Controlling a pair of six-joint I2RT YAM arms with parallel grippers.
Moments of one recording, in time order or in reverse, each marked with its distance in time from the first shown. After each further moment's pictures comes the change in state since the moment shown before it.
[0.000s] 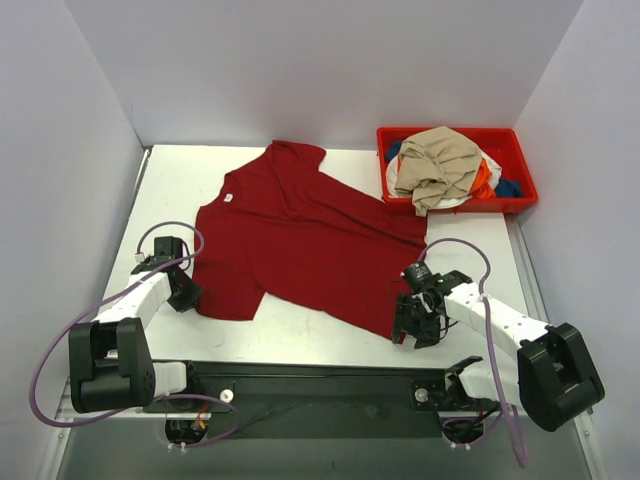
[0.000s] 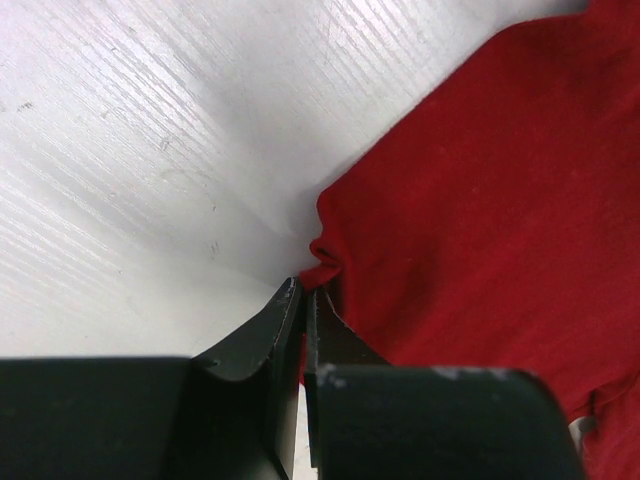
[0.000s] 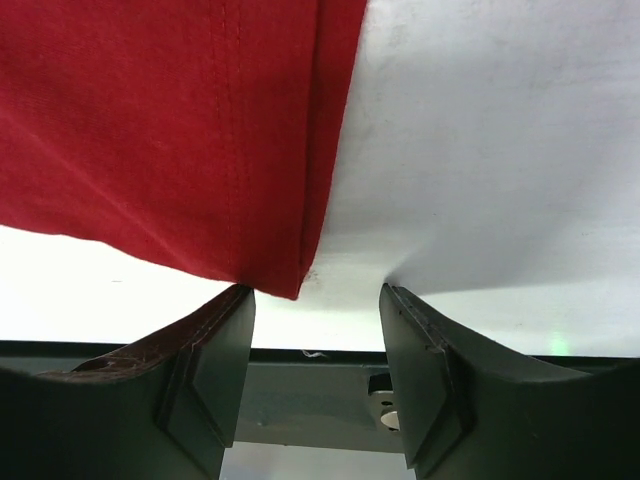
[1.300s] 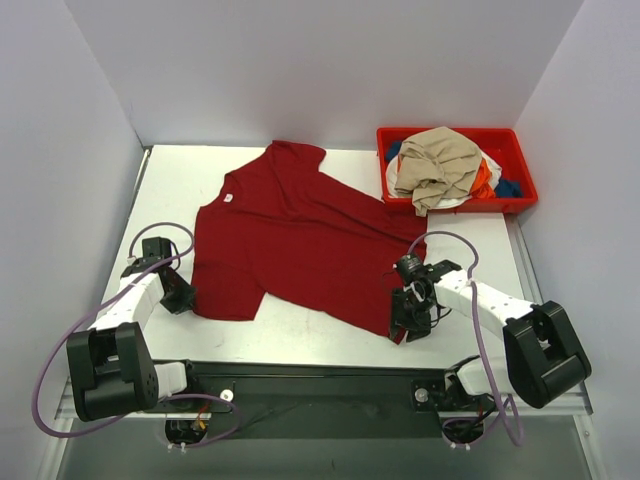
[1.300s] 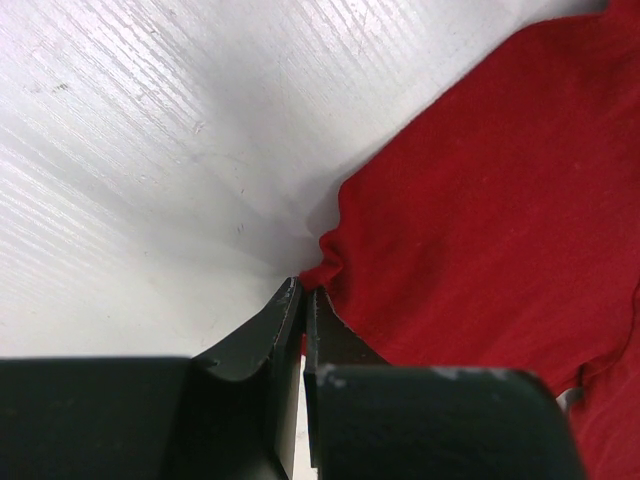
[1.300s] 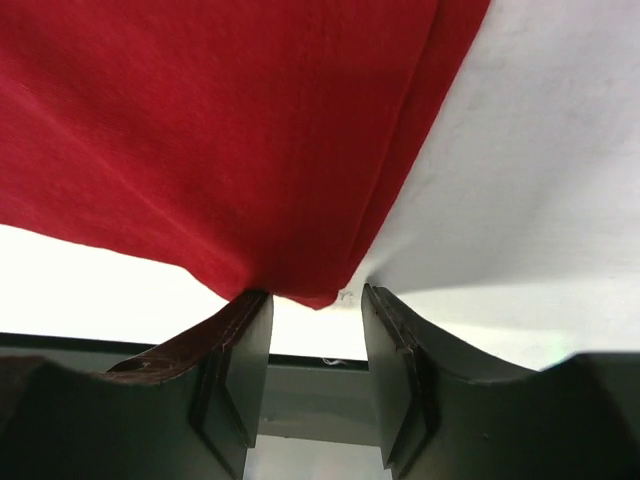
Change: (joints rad) left arm 0.085 -0.031 0.016 -0.062 0.078 0.039; right arm 0.006 0.129 0.072 0.019 -0.036 -0.061
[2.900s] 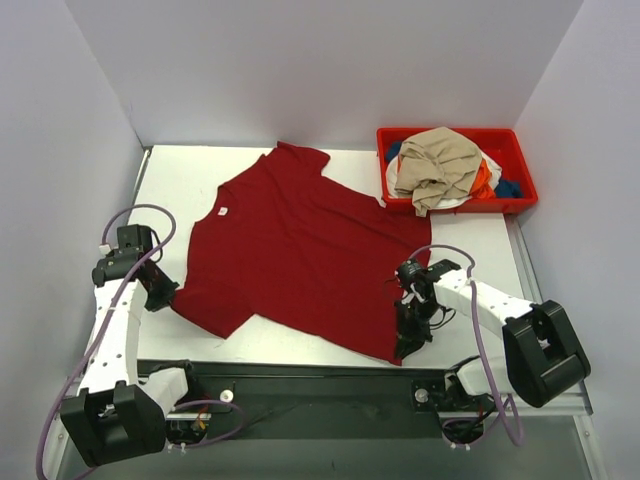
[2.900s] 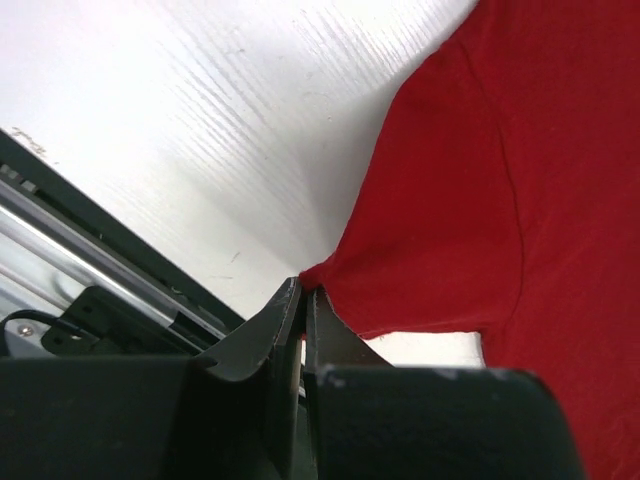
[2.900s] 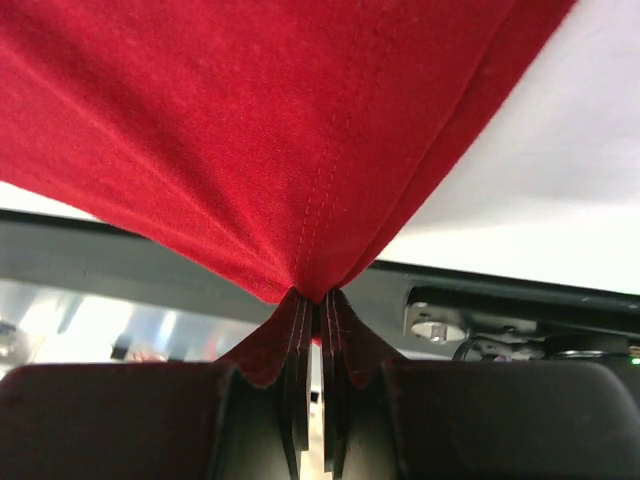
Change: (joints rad) left arm 0.024 -0.213 0.245 -0.419 -0.103 0.063; right arm 0.003 0.006 0.014 -0.166 -0.195 -0.037
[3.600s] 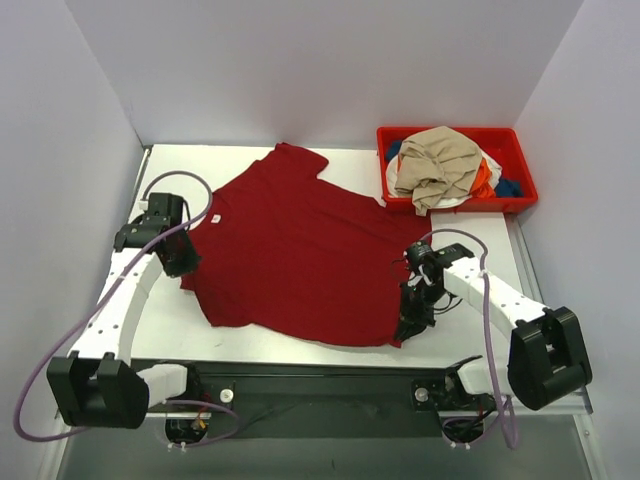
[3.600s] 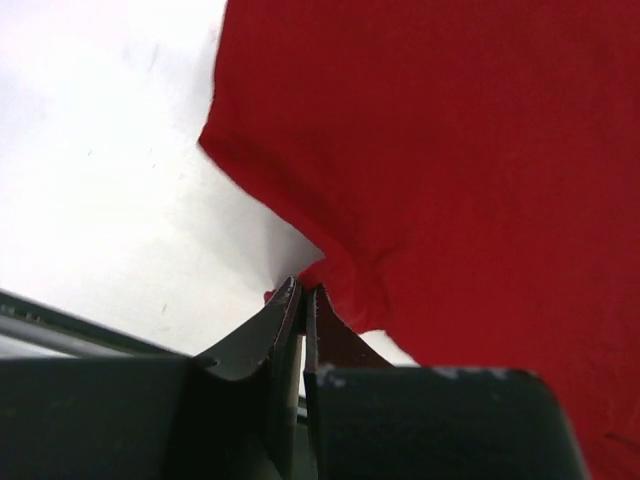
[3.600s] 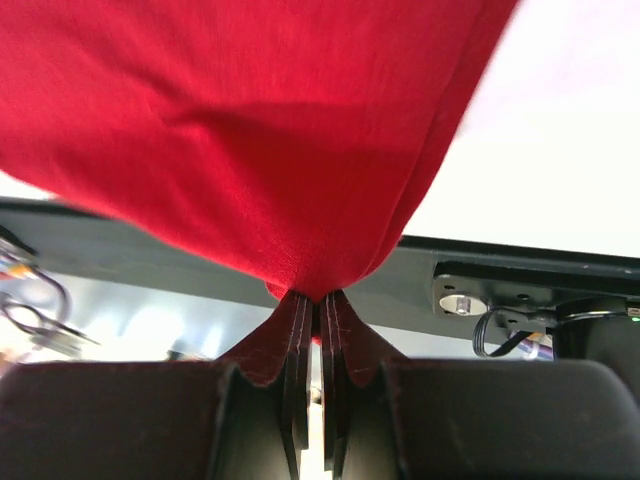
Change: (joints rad) left arm -0.246 0.126 0.195 0.024 0.005 0.077; right arm -0.070 -0.032 0.127 -0.106 -0.025 0.010
